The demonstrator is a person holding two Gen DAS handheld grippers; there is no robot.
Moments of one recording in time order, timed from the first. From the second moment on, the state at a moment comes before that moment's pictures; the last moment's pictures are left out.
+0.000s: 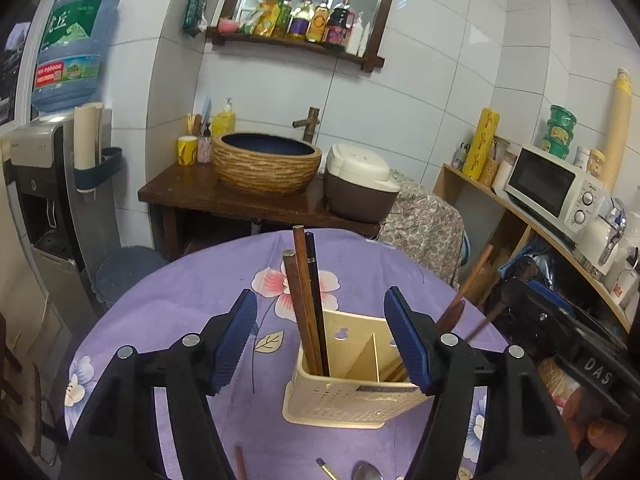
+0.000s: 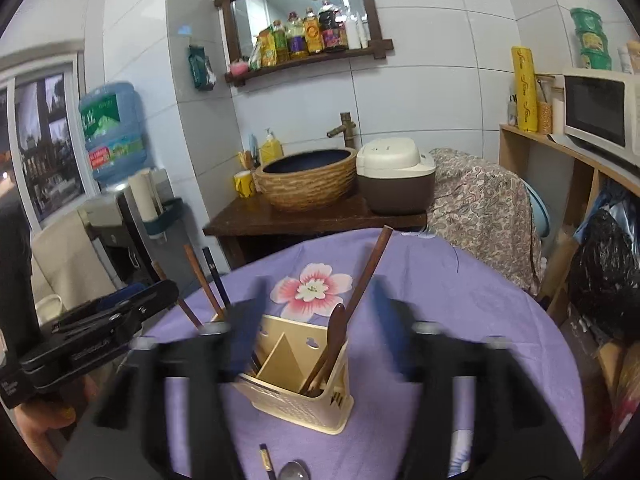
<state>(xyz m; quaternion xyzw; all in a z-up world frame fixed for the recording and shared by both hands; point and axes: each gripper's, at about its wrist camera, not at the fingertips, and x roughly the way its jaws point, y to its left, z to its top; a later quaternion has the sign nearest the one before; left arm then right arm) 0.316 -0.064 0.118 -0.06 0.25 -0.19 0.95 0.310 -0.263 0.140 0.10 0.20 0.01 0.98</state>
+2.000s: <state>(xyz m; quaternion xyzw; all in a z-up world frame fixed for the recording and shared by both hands) 0.176 -0.066 -0.063 0.24 0.39 -0.39 0.80 0.187 -0.234 -0.031 0.07 0.35 0.02 0.93</state>
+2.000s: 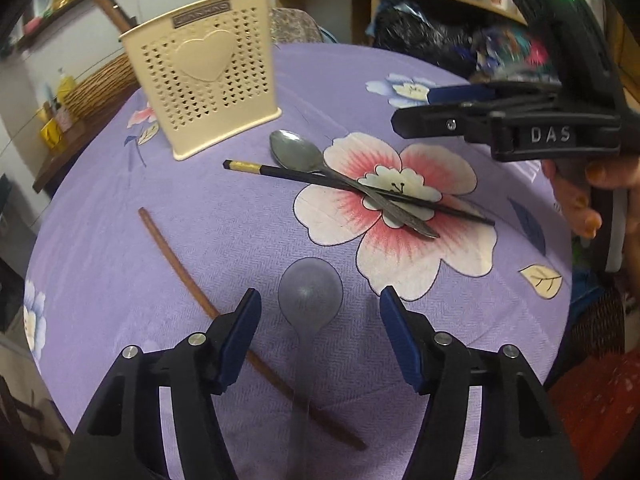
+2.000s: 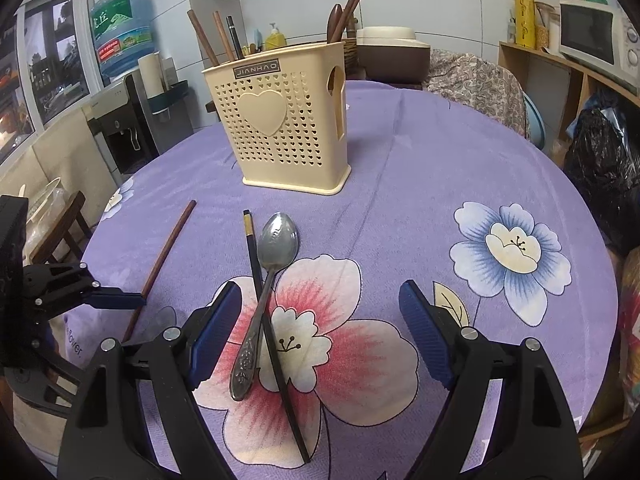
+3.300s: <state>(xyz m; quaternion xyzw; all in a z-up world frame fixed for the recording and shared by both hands) 0.210 -0.036 0.037 -0.03 0.29 -0.32 0.90 0.300 -0.202 -0.058 0.11 0.43 -0.04 0.90</state>
